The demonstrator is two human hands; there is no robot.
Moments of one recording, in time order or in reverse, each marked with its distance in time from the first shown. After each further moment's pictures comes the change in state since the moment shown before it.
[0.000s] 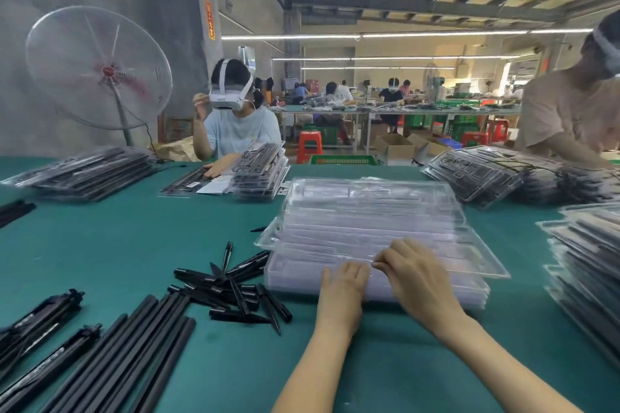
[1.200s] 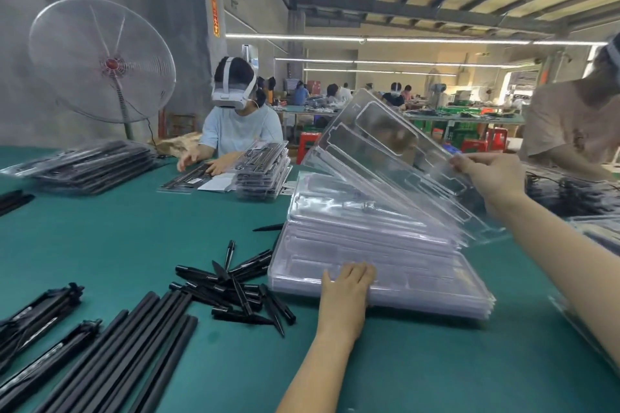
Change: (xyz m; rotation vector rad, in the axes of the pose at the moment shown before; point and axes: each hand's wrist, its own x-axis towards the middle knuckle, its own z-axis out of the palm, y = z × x) left_hand -0.001 -0.008 0.008 -0.004 -0.033 0.031; right_hand 0.112 0.101 -0.059 0.664 0.233 0.873
